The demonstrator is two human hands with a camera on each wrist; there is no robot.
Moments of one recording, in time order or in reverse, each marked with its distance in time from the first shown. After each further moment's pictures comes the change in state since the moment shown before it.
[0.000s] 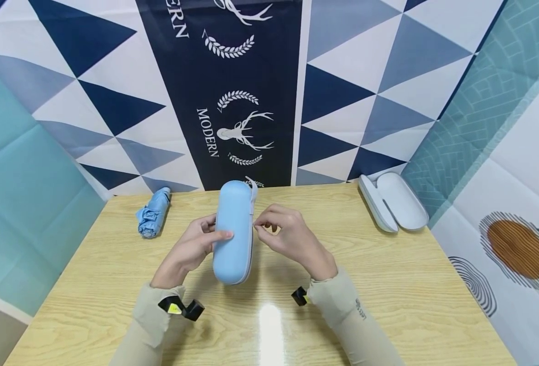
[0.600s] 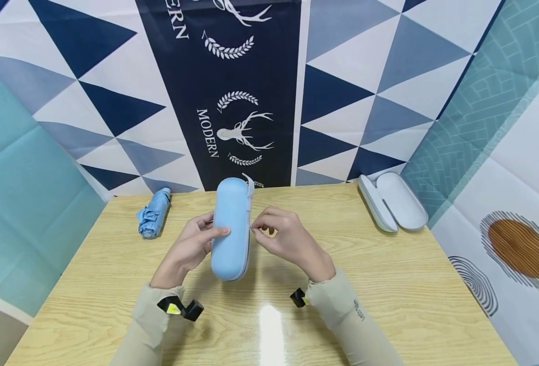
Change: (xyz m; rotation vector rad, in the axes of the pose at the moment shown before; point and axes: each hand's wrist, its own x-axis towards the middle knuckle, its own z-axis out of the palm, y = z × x) left_hand -0.002 0.004 0.001 -0.093 0.057 0.006; right_hand 0.000 -0.005 0.004 0.018 -0.022 -0.019
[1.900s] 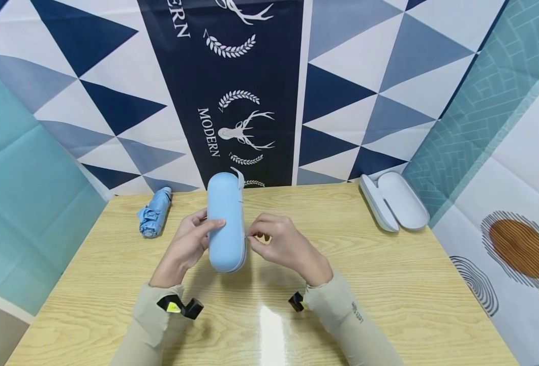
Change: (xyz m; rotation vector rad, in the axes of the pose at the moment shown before) left_hand 0.003 0.000 -0.006 -0.068 0.094 0.033; right_hand 0.000 -0.009 0.008 0.003 -0.088 -0.027
